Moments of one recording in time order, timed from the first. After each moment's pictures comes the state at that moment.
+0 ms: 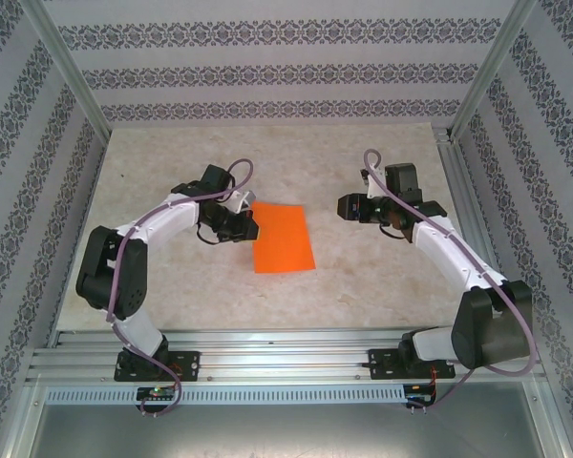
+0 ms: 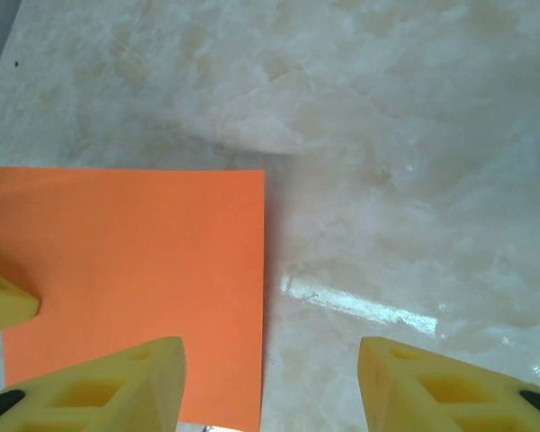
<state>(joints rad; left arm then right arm) -0.38 1.72 1.22 -0.73 0.66 -0.34 0.20 1.35 0.95 -0.41 -0.43 0.25</state>
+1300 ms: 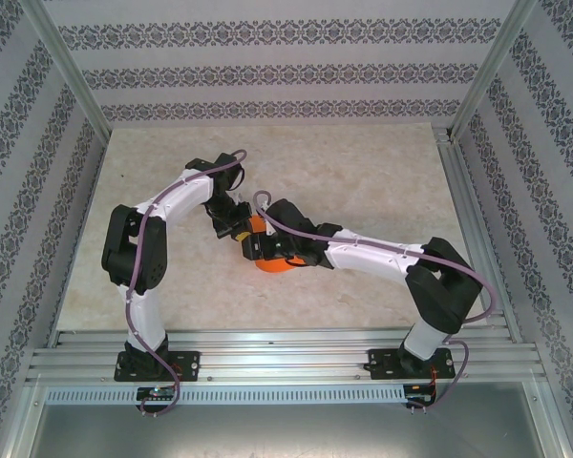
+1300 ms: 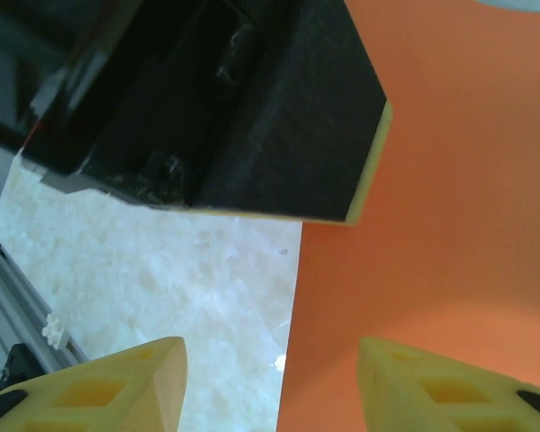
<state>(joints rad) -0.38 1.94 1.53 -1.12 0.48 -0.69 0.90 1.69 1.10 -0.18 -0.18 0.63</state>
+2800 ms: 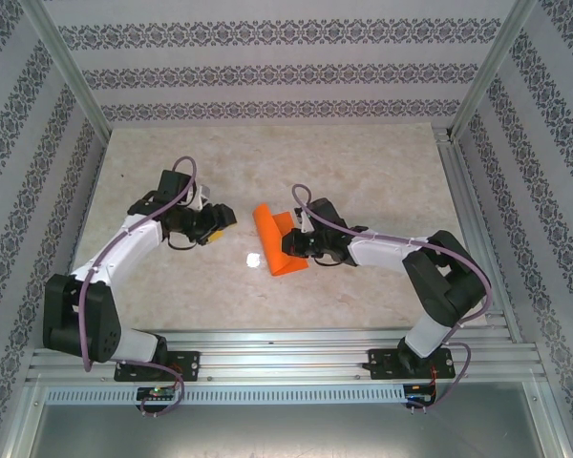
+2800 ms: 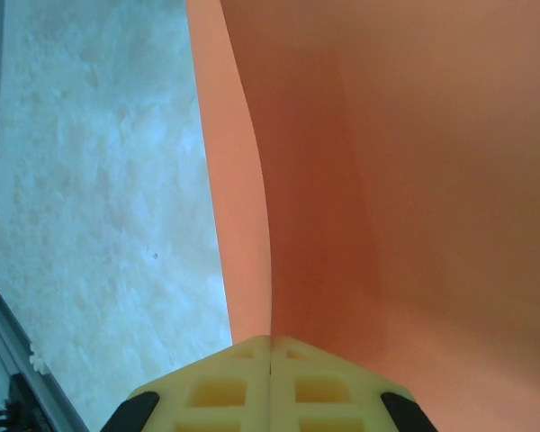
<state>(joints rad) -0.22 1.40 0.98 -0.60 0.58 -0.71 0.64 1.67 0.84 0.04 -0.40 0.69</state>
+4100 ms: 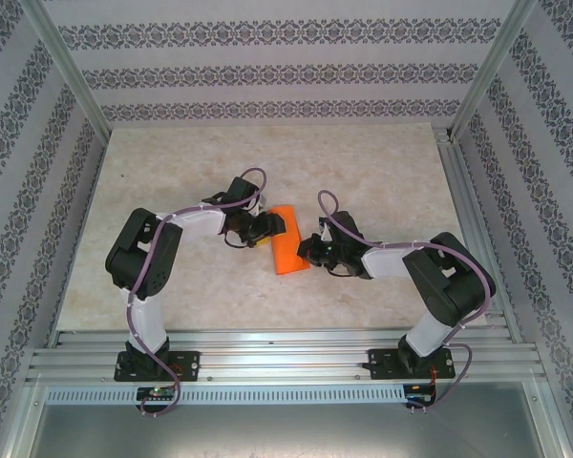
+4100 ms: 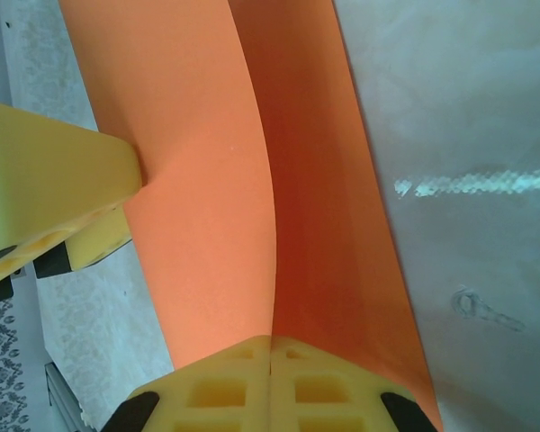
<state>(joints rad) -0.48 1.92 1.16 -0.28 0.51 -0.79 0.55 1.67 0.62 0.28 -0.42 0.92</state>
